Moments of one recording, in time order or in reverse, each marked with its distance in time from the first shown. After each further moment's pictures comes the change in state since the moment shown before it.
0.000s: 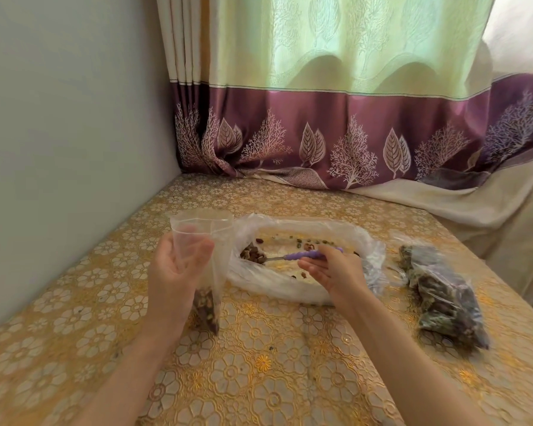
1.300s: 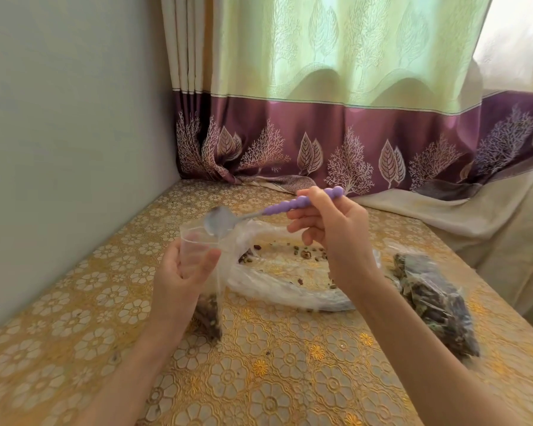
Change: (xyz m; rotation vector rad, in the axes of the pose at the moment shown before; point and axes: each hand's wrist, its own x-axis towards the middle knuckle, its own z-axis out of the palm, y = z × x) left_hand 0.001 -0.007 -0.001 0.015 -0.065 -0.058; right_hand -0.055 -0.058 0.026 -0.073 -0.318 -0.634
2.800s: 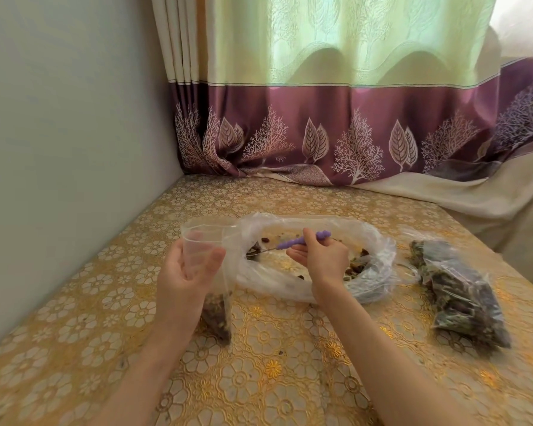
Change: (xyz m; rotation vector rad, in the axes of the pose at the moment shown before) left_hand -0.002 -0.001 0.000 0.038 0.007 -0.022; right_hand 0.018 0.113 0.001 -0.021 0.462 0.377
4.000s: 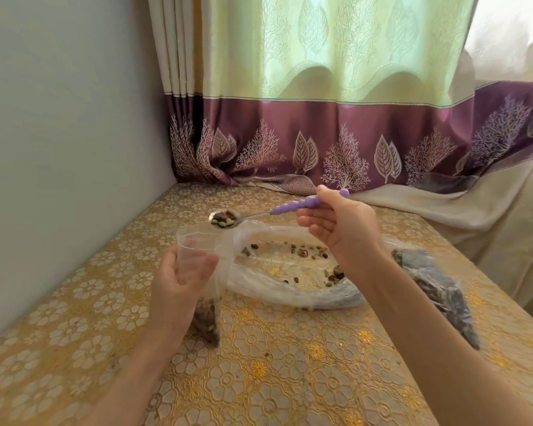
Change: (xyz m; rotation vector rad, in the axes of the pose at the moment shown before) left_hand -0.001 0.001 0.002 0.029 -0.006 0.007; right_hand -0.036 -0.109 -0.031 0.147 -0.397 -0.074
